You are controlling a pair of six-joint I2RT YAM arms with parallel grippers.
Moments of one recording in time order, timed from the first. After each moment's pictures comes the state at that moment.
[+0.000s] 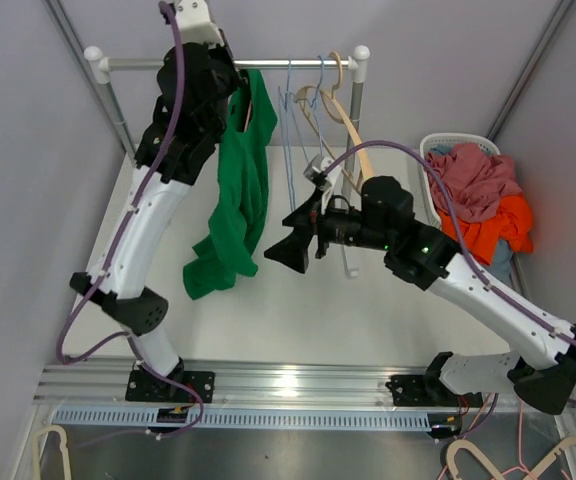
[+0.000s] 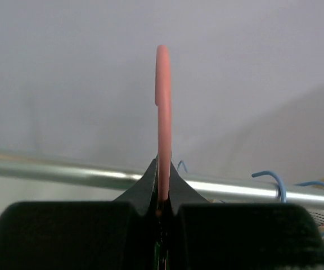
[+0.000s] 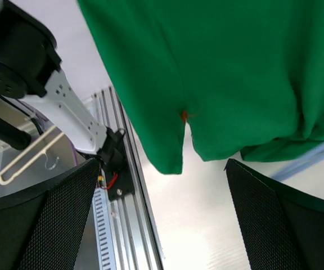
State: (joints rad) left arm -0.56 1.70 2.28 -0.43 -0.58 -0.15; right arm 0.87 1.21 1.35 -0.25 -0.44 0.23
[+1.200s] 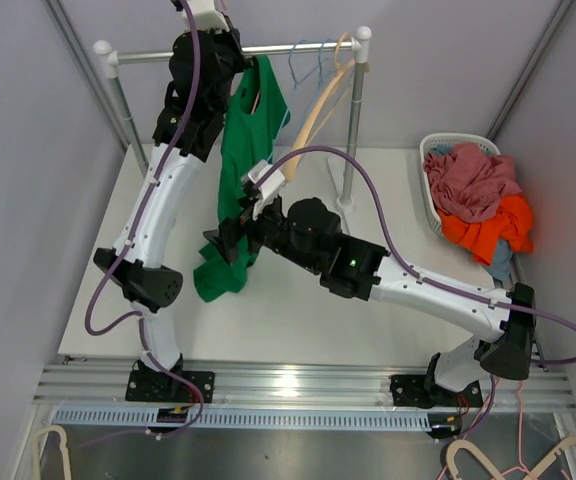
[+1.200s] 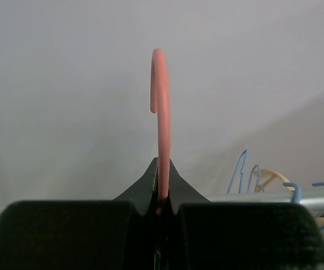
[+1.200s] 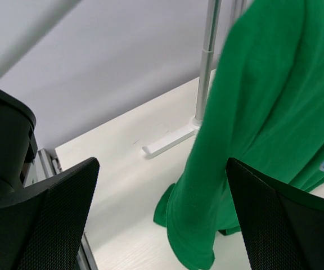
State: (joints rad) left arm -0.44 1.92 2.42 -0.31 -0.38 -0.18; right arm 1.17 1.50 1.47 0.03 0.17 0.11
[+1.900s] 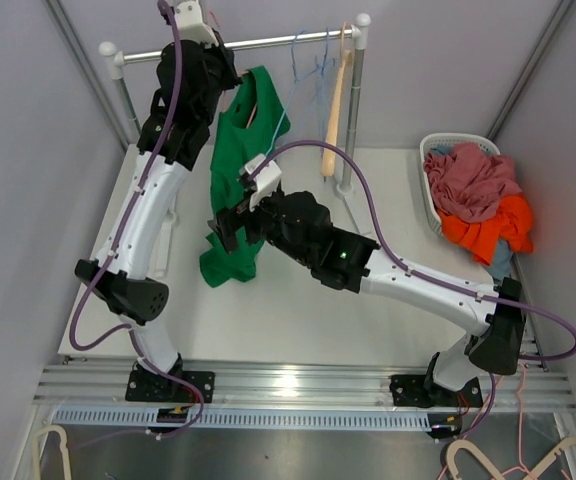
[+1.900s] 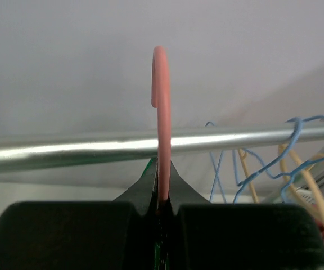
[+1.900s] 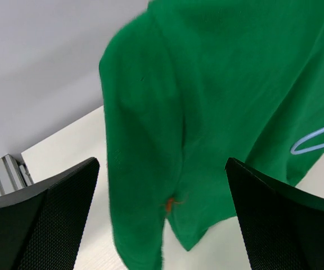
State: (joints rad) left arm -0.40 1.80 2.25 -0.34 -0.29 -0.25; right arm 1.14 1.56 1.51 0.01 0.24 0.09
